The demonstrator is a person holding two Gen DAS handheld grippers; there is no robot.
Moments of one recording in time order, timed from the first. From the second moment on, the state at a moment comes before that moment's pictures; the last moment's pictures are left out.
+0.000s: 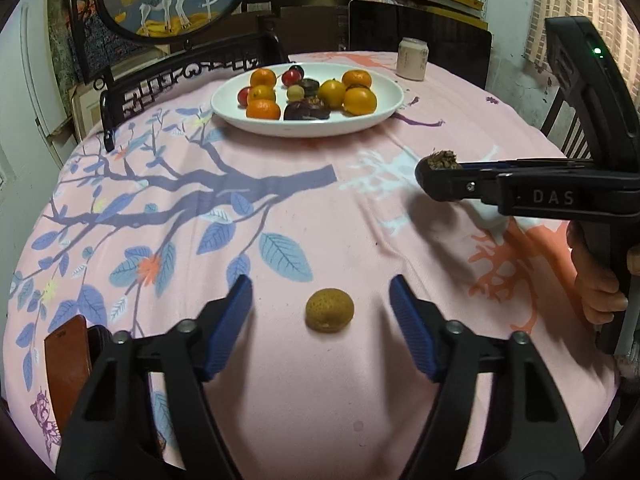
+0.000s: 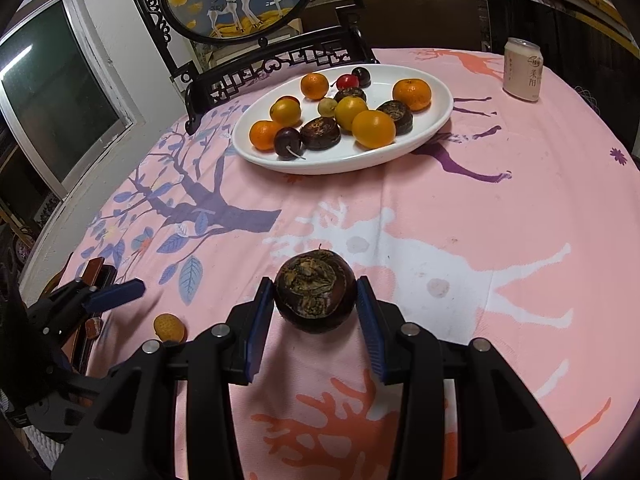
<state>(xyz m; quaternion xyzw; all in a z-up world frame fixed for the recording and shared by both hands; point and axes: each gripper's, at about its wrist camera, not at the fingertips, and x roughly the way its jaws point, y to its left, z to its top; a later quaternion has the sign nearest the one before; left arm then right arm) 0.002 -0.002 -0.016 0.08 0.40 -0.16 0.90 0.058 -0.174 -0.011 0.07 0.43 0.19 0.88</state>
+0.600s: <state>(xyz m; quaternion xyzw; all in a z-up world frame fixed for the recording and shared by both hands) 0.008 -0.005 -0.027 0.08 0.43 -0.17 0.88 0.056 -0.170 -0.011 0.07 0.43 0.19 0.88</state>
